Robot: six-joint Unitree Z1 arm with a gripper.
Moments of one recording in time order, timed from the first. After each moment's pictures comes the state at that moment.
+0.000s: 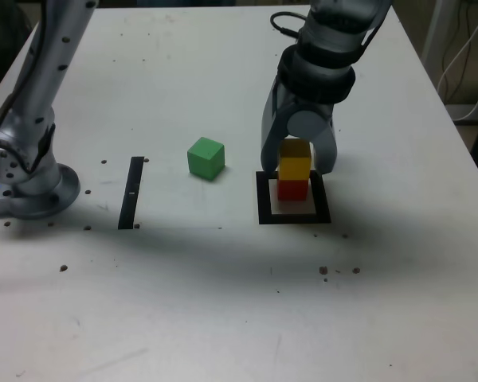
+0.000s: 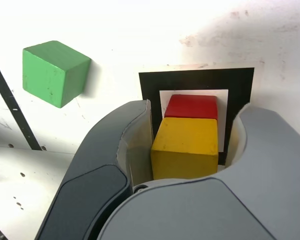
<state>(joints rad) -0.04 2.16 -1.75 1.41 0.07 0.02</state>
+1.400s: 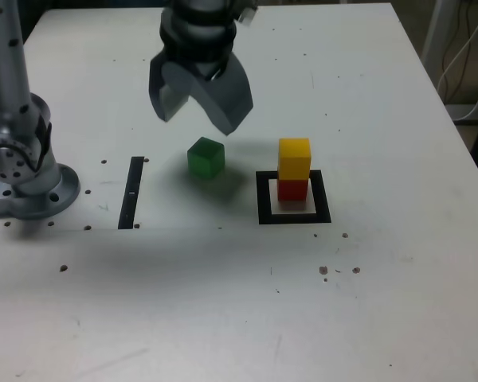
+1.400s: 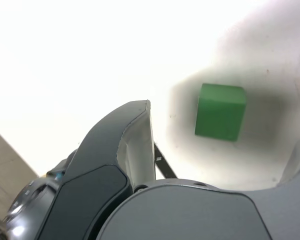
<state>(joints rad) 0.08 1.75 -1.19 1.24 0.23 0.55</state>
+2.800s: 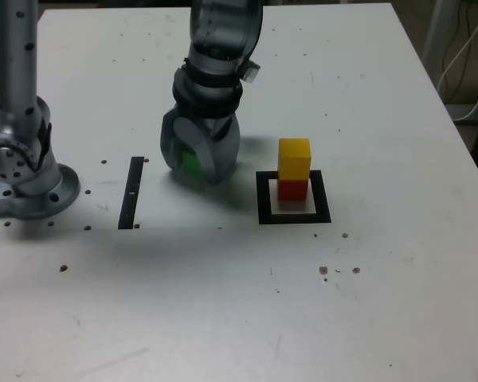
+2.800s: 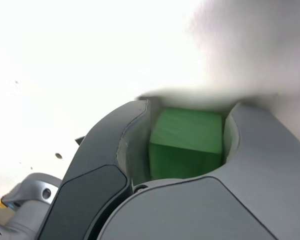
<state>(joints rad) 0.09 1.86 -1.02 0.97 0.14 0.55</state>
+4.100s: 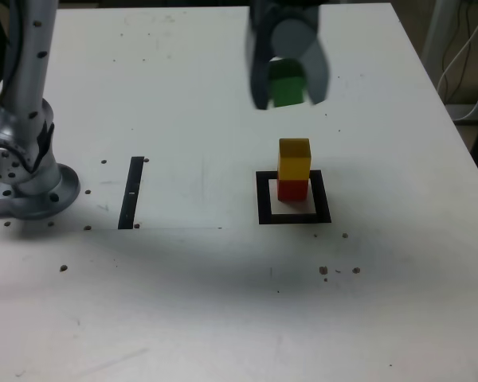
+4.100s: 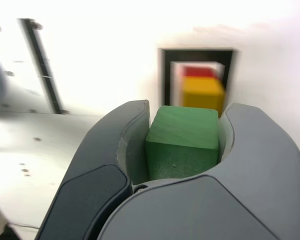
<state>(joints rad) -0.01 1.98 -1.96 1.62 0.02 -0.03</state>
